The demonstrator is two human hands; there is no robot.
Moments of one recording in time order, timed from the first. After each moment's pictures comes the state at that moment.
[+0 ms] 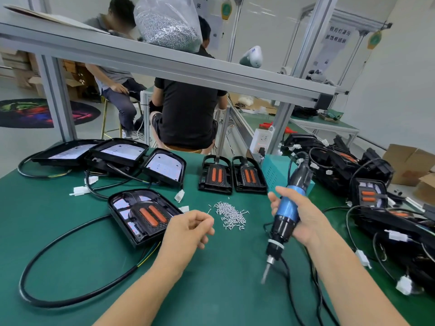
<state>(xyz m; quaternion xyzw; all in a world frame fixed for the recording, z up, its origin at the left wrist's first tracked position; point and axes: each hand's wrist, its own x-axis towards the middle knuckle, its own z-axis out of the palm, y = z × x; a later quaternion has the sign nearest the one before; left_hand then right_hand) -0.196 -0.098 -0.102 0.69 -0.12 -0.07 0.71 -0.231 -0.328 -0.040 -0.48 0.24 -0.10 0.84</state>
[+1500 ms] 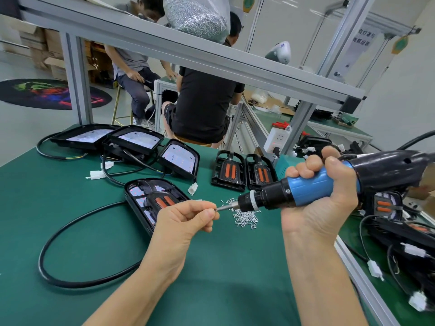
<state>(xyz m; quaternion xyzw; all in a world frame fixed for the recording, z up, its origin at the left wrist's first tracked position) -0.214 -0.065 -0.076 0.50 -0.09 -0.06 0.86 -0.244 -0.214 0.018 -0.35 -0.08 -0.39 0.85</state>
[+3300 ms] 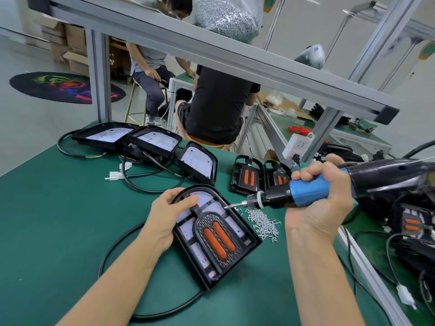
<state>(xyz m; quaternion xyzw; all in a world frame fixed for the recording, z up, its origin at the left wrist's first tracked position) -0.114 -0.028 -0.124 0.51 0.07 -0.09 0.85 -0.193 -0.198 0.003 -0.36 -0.04 -0.42 0.83</state>
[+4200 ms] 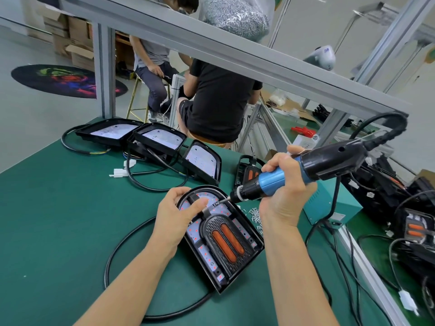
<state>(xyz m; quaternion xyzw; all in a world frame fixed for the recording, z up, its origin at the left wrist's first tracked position) -0.128 -0.030 -0.126 0.61 0.00 0.02 0.79 -0.154 -0.169 -0.012 -0.50 -0.05 -0.43 0.75</state>
